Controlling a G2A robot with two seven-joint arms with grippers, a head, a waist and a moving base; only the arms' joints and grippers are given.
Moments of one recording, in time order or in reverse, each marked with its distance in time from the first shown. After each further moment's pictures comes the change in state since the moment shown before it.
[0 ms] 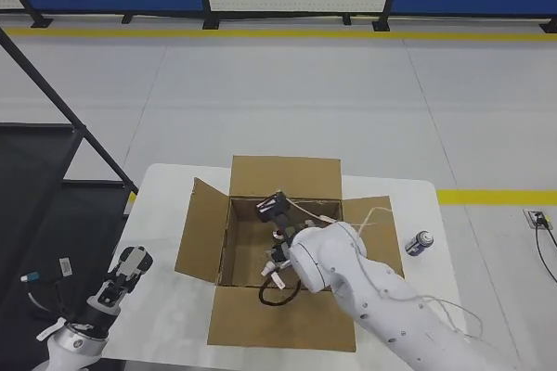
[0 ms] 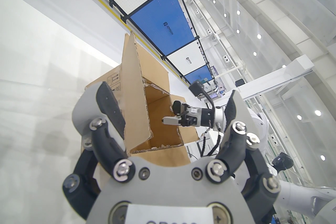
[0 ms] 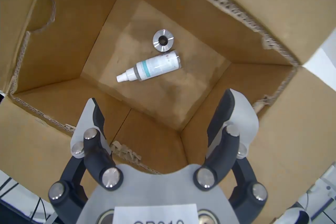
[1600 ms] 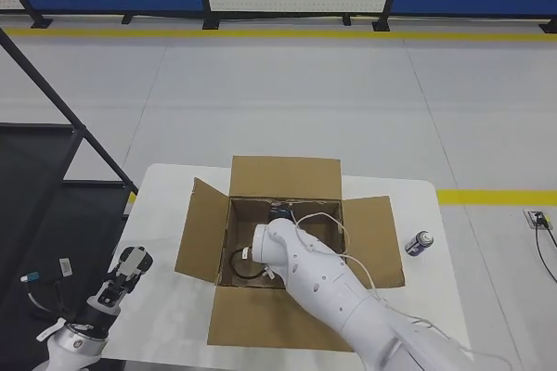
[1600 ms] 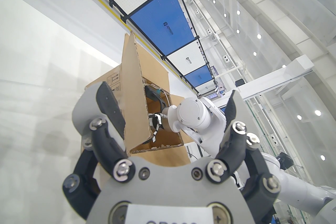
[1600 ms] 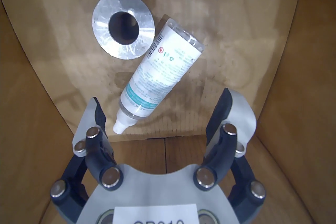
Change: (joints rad) left arm 0.000 0.000 0.000 0.000 0.000 0.000 0.000; right arm 0.189 -0.371 -0.120 0.926 0.449 0.469 -0.424
